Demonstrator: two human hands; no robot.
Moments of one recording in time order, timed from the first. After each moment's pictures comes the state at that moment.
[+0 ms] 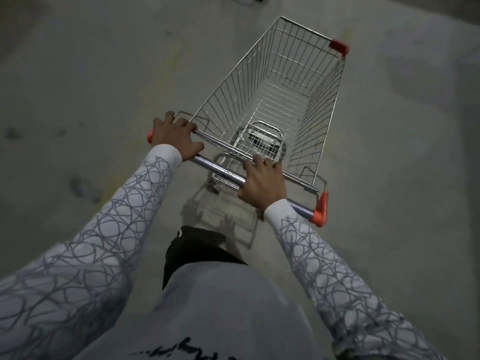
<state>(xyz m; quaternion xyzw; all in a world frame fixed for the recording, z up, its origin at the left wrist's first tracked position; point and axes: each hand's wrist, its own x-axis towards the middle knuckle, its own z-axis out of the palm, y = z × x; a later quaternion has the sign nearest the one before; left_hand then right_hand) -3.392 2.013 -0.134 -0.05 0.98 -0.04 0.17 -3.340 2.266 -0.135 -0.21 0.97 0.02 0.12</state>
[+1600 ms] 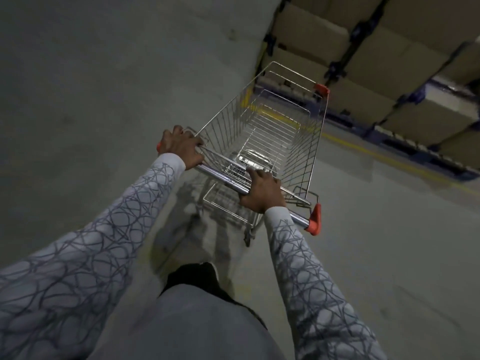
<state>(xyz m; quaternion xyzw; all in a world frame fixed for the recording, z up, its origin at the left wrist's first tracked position) -3.380 1.169 -0.141 -0.73 0.67 0.09 0.08 -3.645 1.202 -0.143 -0.80 0.57 0.05 0.17</state>
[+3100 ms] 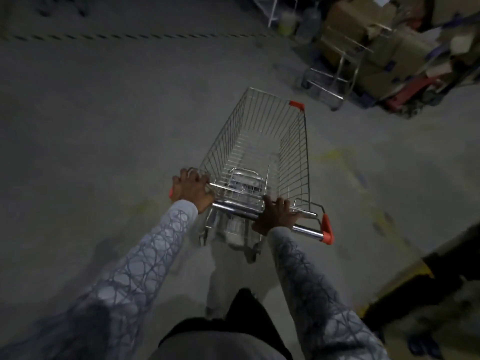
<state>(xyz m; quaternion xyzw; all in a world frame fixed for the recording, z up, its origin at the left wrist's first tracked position) -2.738 0.389 -0.138 -0.97 0.23 0.12 0.02 -2.884 0.195 -0.138 -0.92 0.33 0.20 0.07</state>
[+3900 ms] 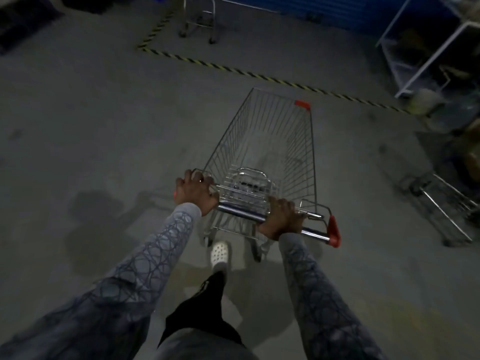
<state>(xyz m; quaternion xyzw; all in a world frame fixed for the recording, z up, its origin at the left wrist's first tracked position) -2.186 0.271 -0.154 -0.99 -0.04 0.09 0.00 -2.215 0.017 -0.164 -0.99 0.04 0.11 0.04</state>
